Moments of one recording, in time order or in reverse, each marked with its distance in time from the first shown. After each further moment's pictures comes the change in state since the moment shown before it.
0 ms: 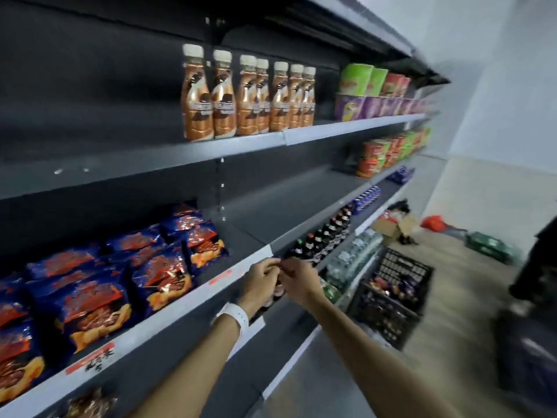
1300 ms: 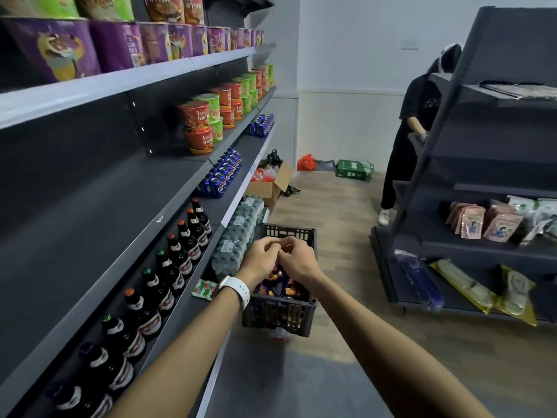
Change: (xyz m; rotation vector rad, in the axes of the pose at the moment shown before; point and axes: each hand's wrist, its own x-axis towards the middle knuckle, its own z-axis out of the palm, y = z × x) left_hand 0.283 0.113 0.500 0.109 -0.598 0.084; right_hand 0.218 0.401 -0.291 0.179 0.390 0.487
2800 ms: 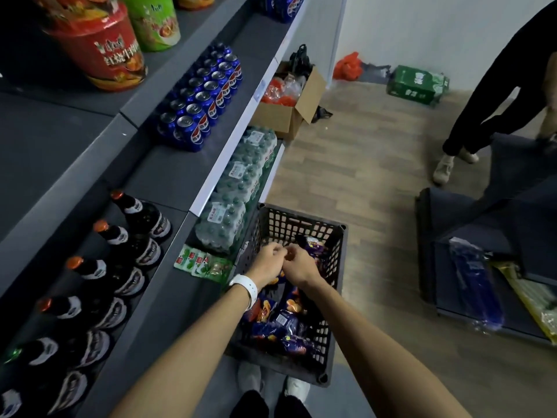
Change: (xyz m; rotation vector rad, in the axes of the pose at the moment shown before) left_hand 0.475 -0.199 0.111 0.035 -0.167 -0.548; right_hand 0.456 0.207 0.116 -0.021 -0.415 0.384
